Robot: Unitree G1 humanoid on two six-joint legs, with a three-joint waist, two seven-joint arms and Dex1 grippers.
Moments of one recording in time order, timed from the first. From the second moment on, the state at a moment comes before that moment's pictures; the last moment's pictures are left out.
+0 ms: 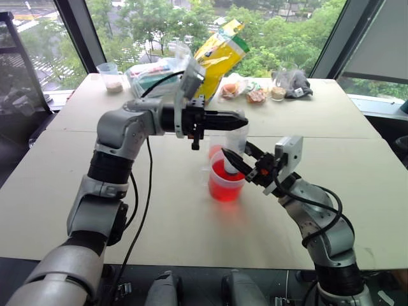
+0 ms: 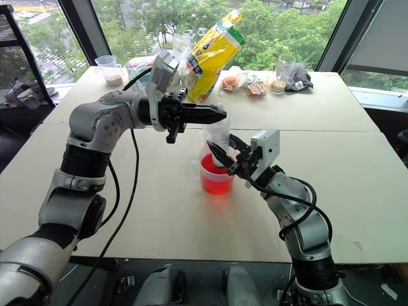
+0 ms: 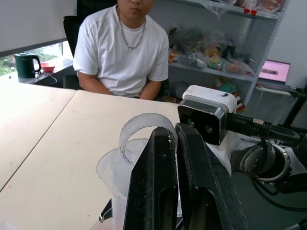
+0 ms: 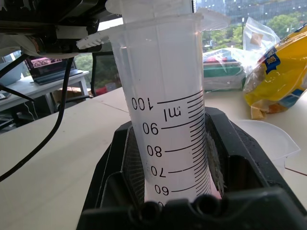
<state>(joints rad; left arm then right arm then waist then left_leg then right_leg) -1.08 0.37 -0.10 0.22 -0.62 0.76 -1.22 -0.24 -0.32 0.04 -0.44 0.40 0.38 0.51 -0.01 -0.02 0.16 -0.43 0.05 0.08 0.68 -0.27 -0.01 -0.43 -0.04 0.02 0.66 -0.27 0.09</state>
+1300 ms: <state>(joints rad) -1.07 0.37 -0.06 0.20 -0.62 0.74 -1.21 -0.26 -0.34 0.03 -0.47 0.44 0.47 0.51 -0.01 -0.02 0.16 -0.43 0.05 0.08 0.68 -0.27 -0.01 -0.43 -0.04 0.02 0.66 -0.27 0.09</state>
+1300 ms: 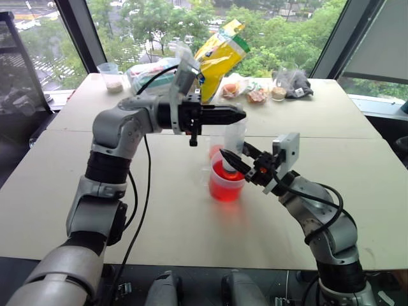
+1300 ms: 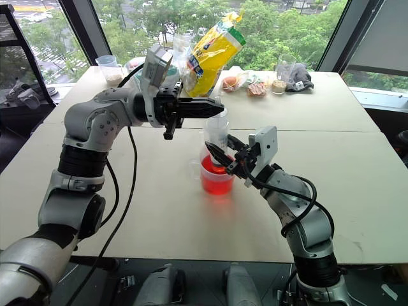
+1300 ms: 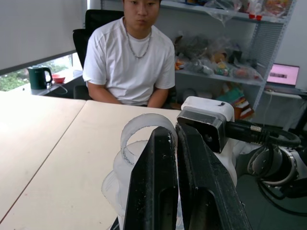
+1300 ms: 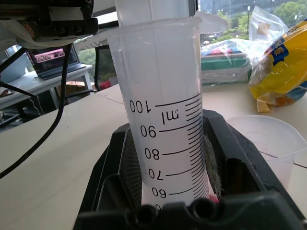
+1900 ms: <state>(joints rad) -1.07 0.36 -0.06 0.19 -0.62 0.74 -1.21 -0.24 -0.33 0.03 -0.46 0.44 0.44 0.51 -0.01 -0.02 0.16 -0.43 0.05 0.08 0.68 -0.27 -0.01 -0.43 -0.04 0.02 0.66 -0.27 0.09</state>
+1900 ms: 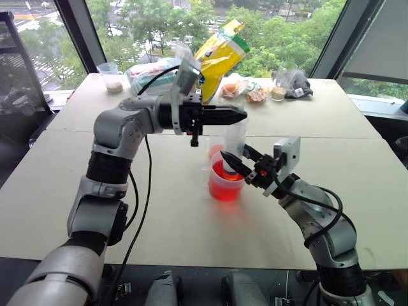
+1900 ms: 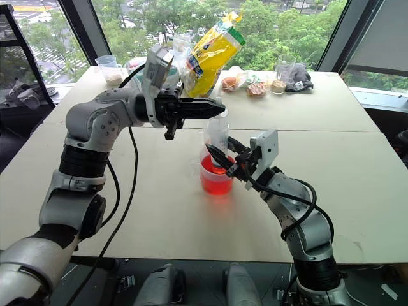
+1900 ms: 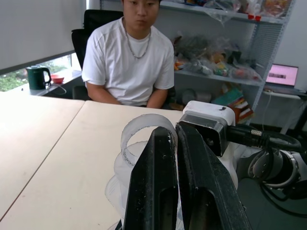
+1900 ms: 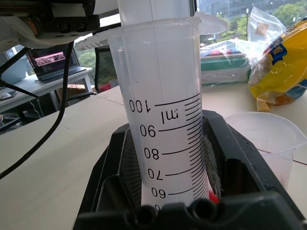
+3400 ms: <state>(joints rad) -0.77 0.70 -0.02 0.03 -0.58 0.71 -1.22 -0.77 -0.42 -0.16 -0.44 0.73 0.72 0.45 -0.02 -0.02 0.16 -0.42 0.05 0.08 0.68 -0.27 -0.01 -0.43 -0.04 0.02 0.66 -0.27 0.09</state>
